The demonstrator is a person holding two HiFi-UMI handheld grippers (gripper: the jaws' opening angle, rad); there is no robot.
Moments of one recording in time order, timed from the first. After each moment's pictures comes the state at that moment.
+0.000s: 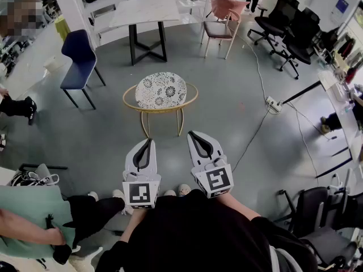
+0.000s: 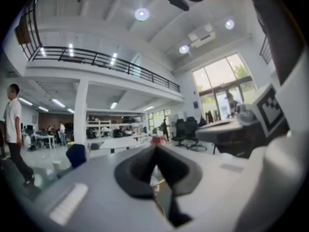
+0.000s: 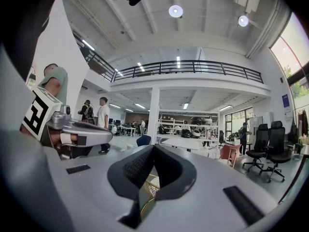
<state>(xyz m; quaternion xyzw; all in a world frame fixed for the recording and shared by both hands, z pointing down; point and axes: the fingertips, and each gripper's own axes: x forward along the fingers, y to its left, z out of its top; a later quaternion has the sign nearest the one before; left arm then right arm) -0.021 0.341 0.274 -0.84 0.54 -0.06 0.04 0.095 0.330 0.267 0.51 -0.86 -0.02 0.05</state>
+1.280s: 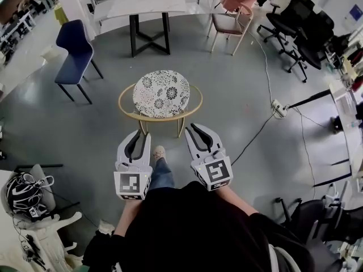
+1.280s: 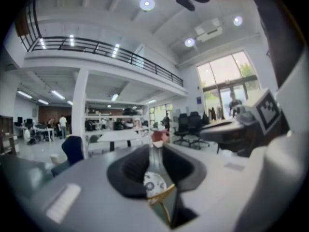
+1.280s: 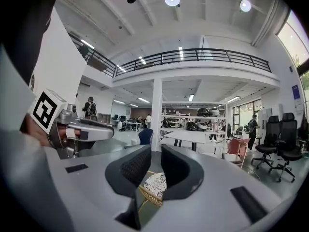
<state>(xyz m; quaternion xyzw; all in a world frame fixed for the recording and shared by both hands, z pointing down) -0.033 0.195 0.325 -0.84 0.54 -0.08 0.01 0.097 0.187 0.326 0.46 -0.88 -0.01 0.07</state>
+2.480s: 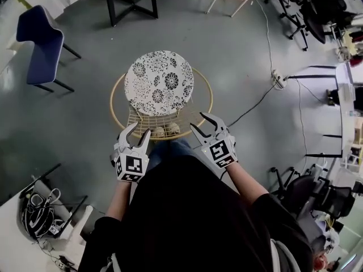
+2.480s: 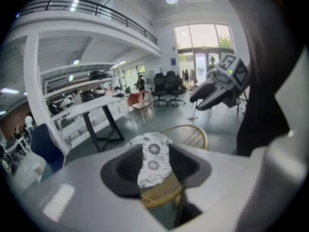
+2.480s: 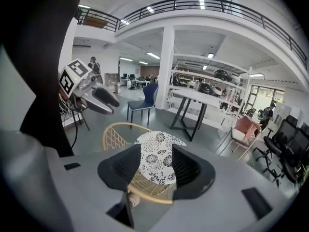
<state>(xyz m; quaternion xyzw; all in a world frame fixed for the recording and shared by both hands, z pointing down) -0.088 -0.001 0.511 -0.87 0.36 -0.33 -0.04 0.085 0.000 0.505 0.38 -0.86 0.07 0.33</state>
